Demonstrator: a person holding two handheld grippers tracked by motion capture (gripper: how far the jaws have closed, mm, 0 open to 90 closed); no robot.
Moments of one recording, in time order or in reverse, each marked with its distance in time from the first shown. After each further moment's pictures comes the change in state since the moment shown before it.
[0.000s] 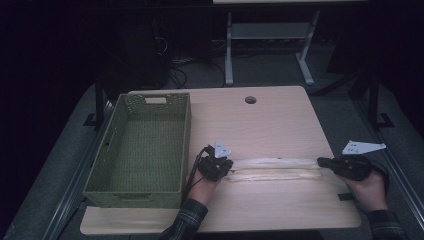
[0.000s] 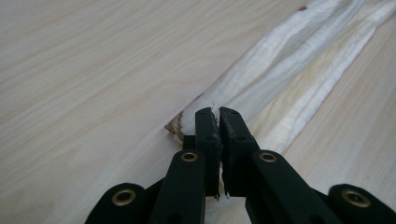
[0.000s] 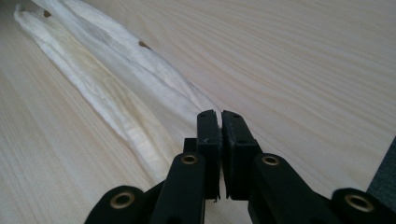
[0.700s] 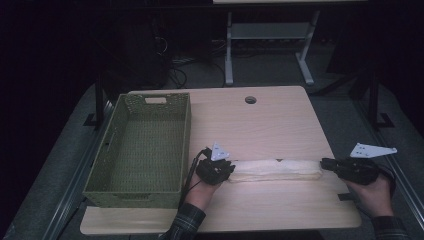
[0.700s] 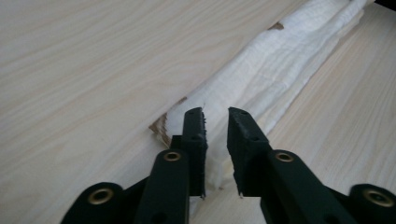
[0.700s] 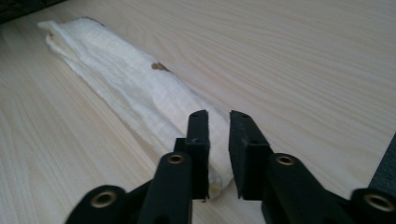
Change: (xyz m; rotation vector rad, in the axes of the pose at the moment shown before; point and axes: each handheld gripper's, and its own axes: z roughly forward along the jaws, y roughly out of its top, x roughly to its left) left arm -0.004 0.001 -0.015 -0.032 -0.043 -0.008; right arm 0.008 -0.001 -0.017 -0.065 0.021 0.018
